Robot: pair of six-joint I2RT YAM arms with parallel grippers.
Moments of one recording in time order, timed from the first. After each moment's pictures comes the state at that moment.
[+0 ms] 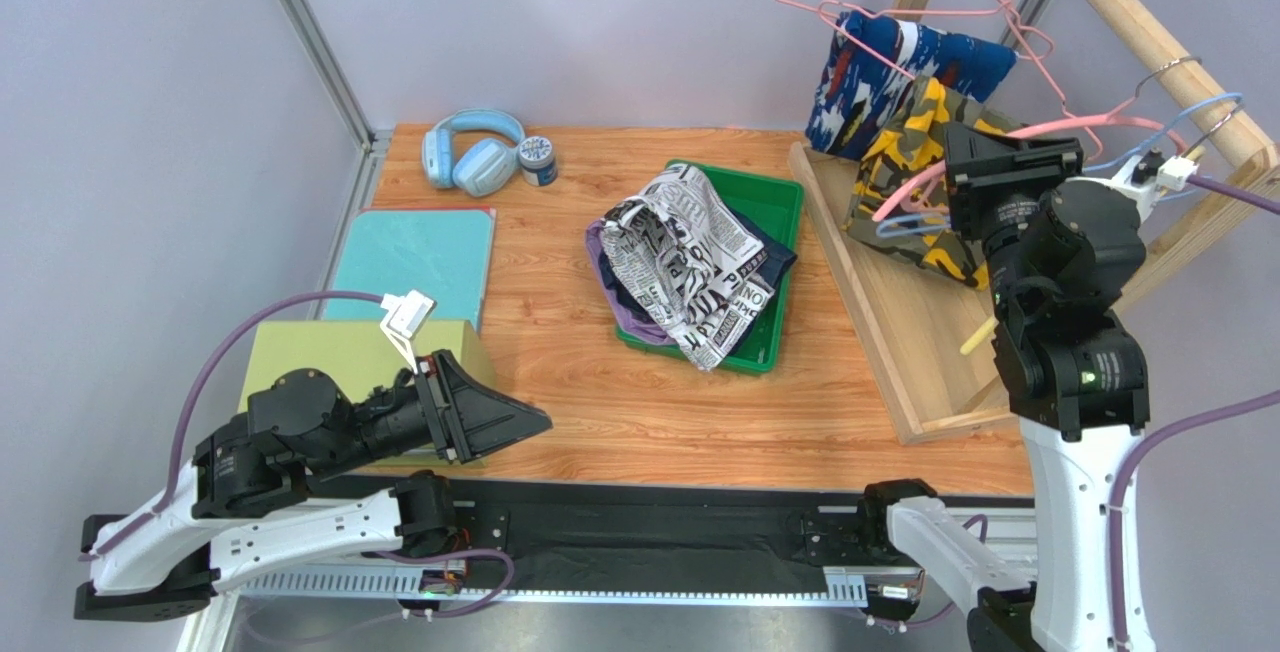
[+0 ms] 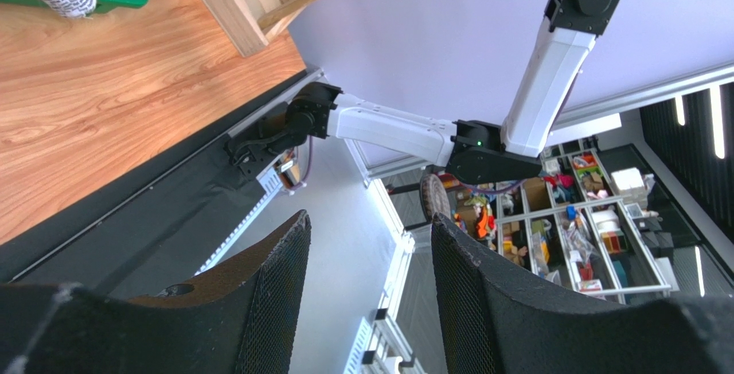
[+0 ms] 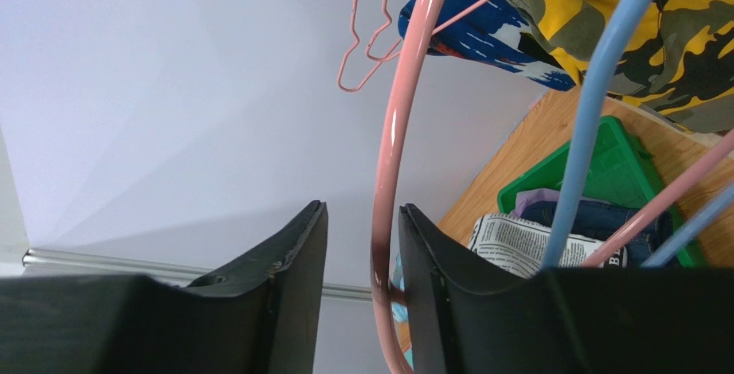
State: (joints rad) left arm -1.24 0.38 0.96 -0.64 -0.06 -1.09; right arm 0.11 0.93 1.53 -0.63 0.28 1.19
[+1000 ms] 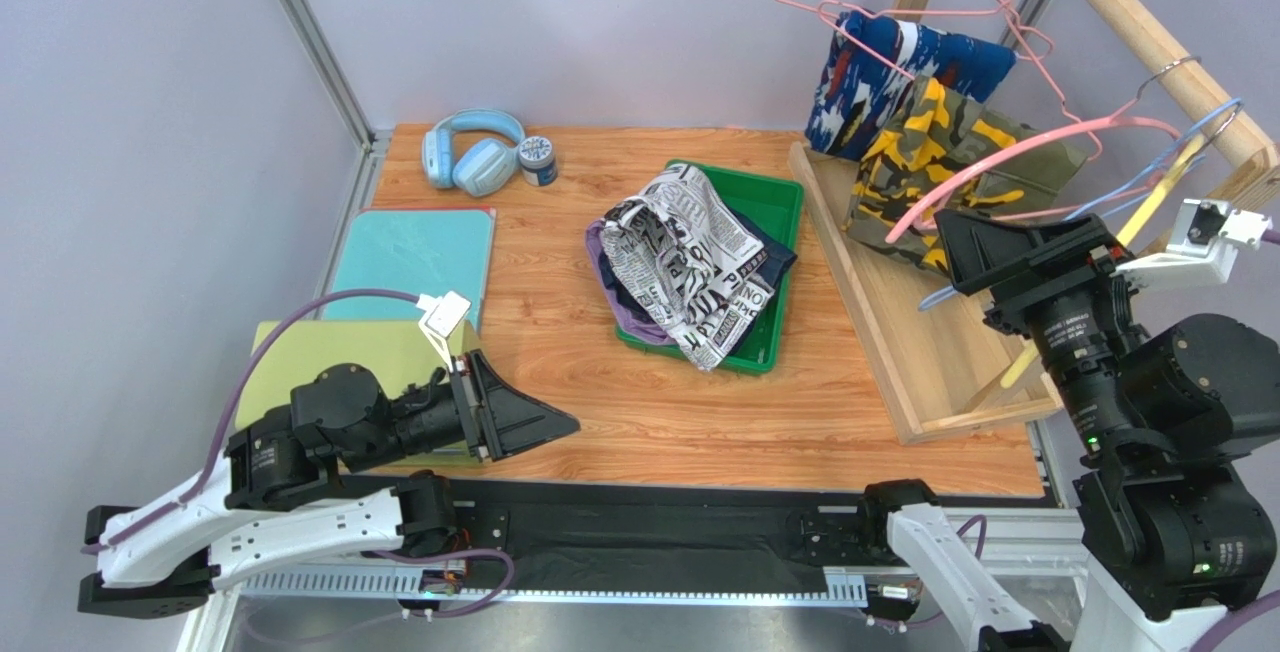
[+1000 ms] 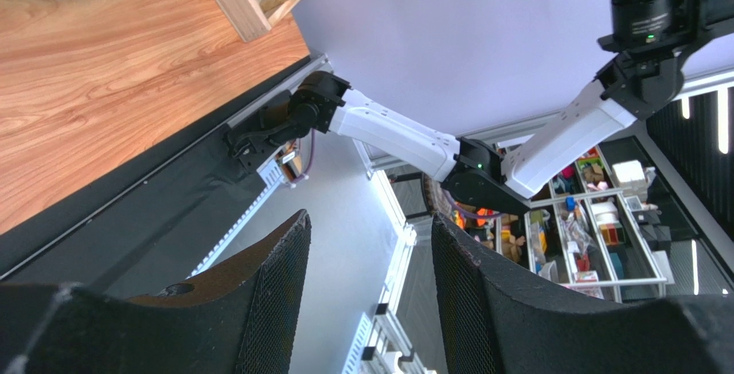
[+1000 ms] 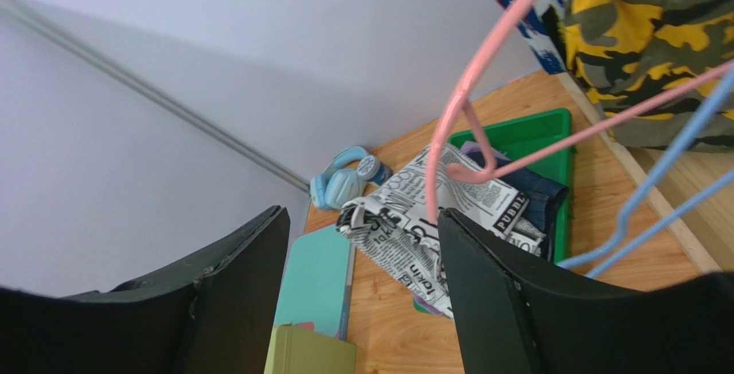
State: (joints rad) left arm -1.24 0.43 0.89 -0.56 -0.03 -1.11; right arm 0.11 0.74 1.72 -0.96 0.00 0.75
